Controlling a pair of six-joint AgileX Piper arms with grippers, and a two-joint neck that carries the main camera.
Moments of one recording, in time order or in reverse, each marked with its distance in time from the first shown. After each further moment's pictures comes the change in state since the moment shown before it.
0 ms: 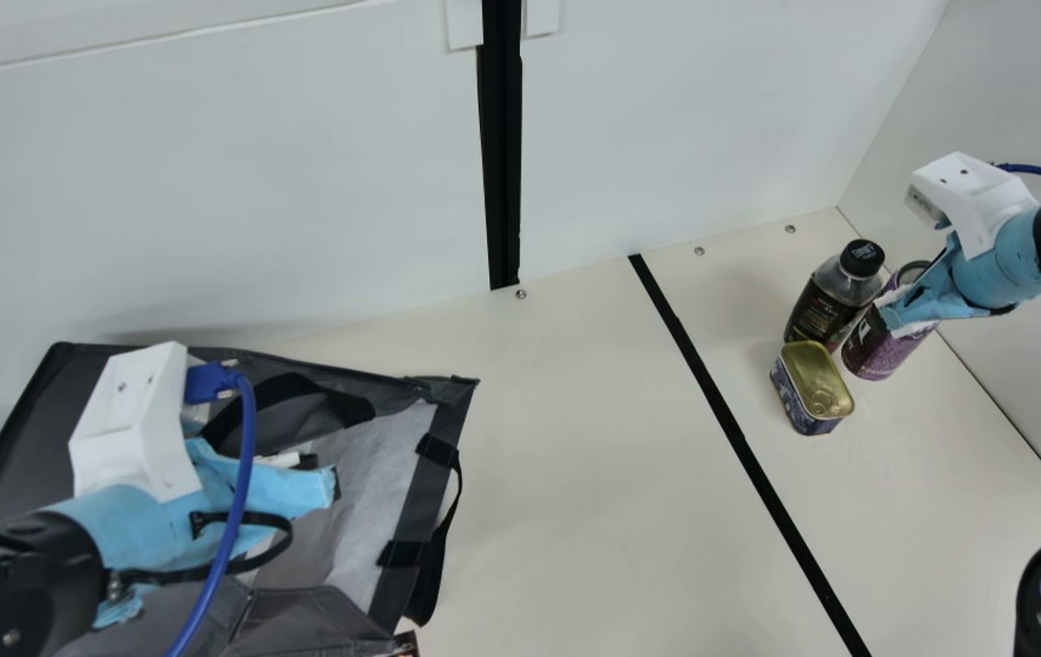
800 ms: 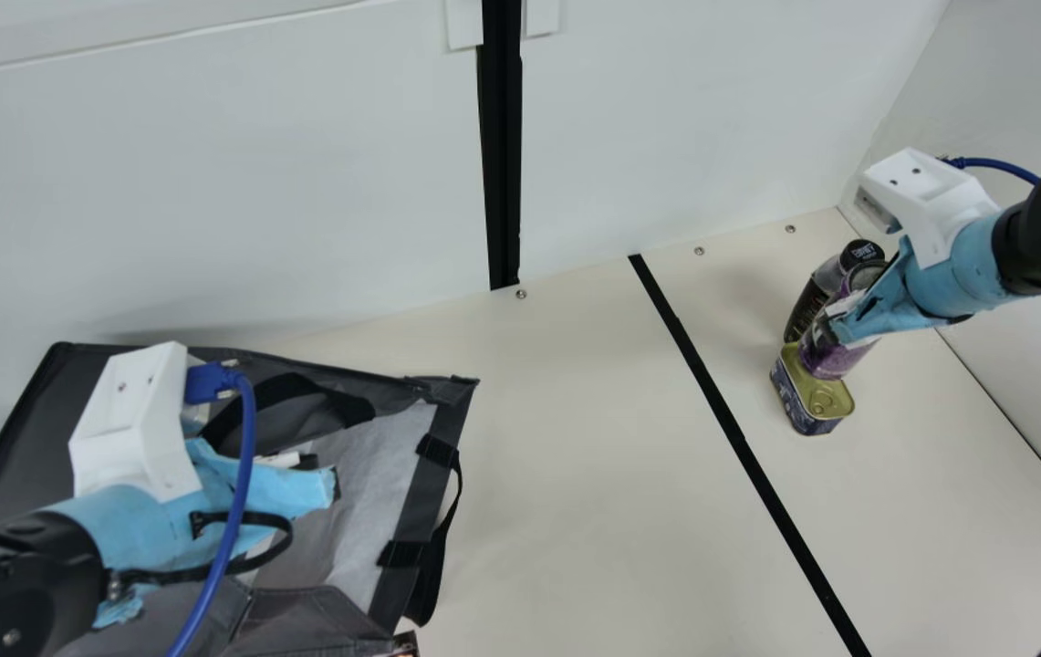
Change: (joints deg) left arm 0.0 0.0 0.0 0.0 0.0 0.0; right arm 8.2 -9.4 6.7 -0.4 -0.5 3.7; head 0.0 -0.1
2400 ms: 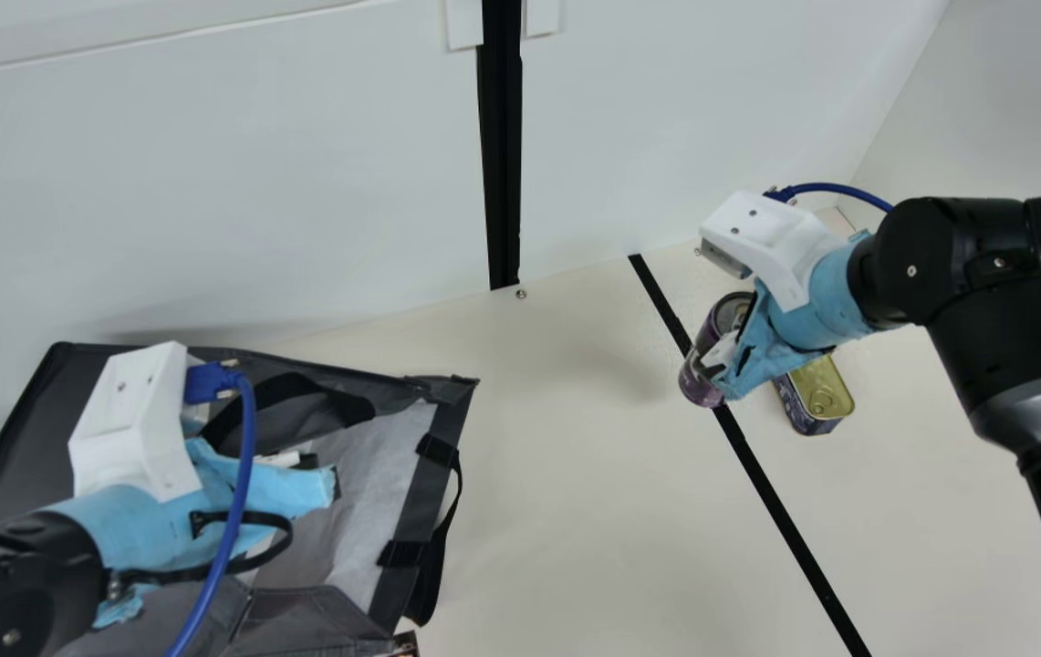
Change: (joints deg) left arm 0.0 0.0 0.0 0.0 0.0 0.0; right arm 17.9 -5.2 6.6 -0.5 -0.7 -0.5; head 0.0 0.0
